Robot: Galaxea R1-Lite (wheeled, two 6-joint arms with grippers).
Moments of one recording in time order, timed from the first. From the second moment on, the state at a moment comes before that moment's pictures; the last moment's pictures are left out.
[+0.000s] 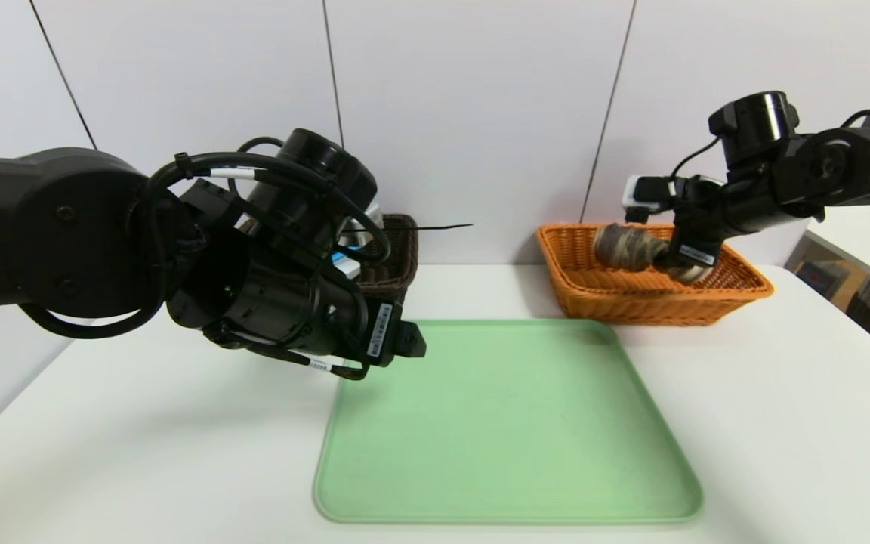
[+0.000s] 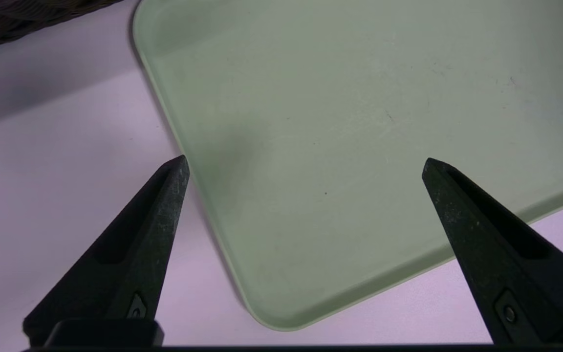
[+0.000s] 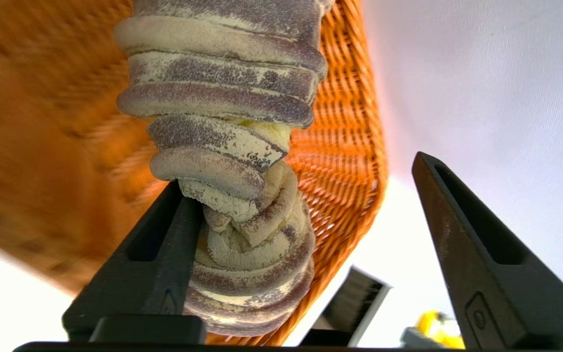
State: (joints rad) left arm -0.70 1.74 -1.41 0.46 0.12 -0.31; right arm 0.07 2.04 -1.78 0.40 -0.07 -1.17
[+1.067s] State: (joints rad) left arm -0.67 1.71 -1.41 0.45 0.12 -0.33; right arm 0.09 2.08 -1.95 0.62 -0.06 -0.95
